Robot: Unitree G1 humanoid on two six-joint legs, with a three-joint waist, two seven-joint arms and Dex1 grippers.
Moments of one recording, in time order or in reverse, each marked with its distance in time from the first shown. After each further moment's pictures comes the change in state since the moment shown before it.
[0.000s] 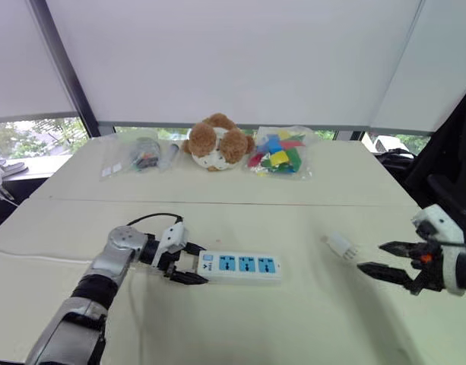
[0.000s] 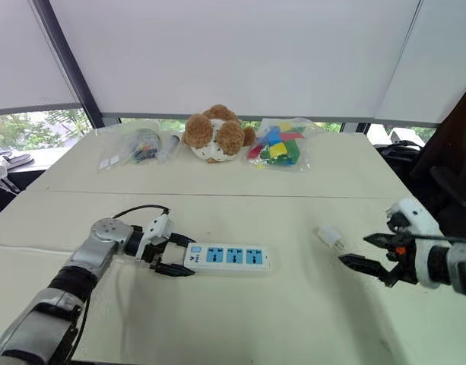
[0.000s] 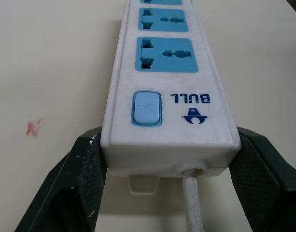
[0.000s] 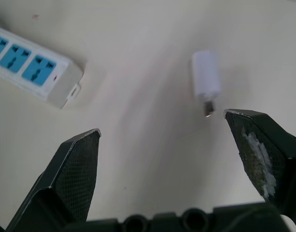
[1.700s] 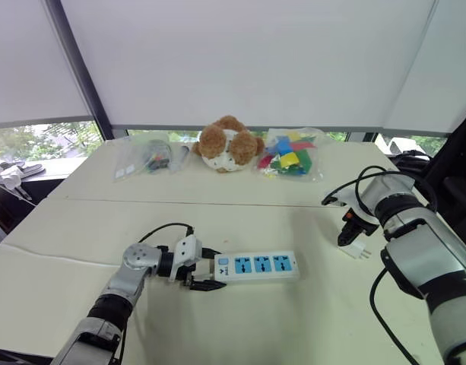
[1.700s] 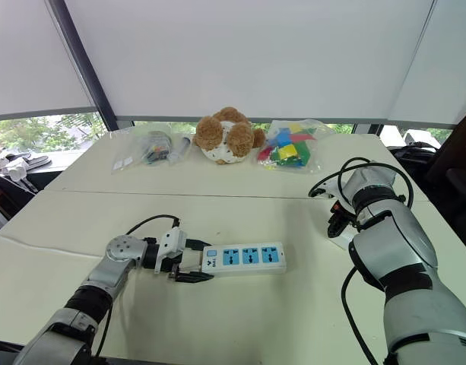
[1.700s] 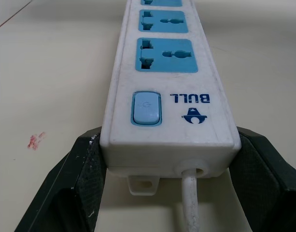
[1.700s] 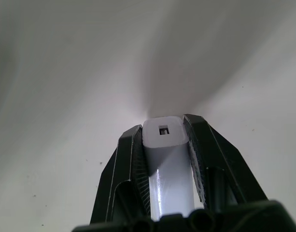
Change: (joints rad) left arm 0.126 -0.106 0.027 -0.092 0.020 -0.103 0.186; right arm -1.288 0.613 1.046 1.653 -1.215 -0.533 0.635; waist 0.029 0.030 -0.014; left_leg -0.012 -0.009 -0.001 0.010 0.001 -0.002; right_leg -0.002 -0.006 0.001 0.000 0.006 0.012
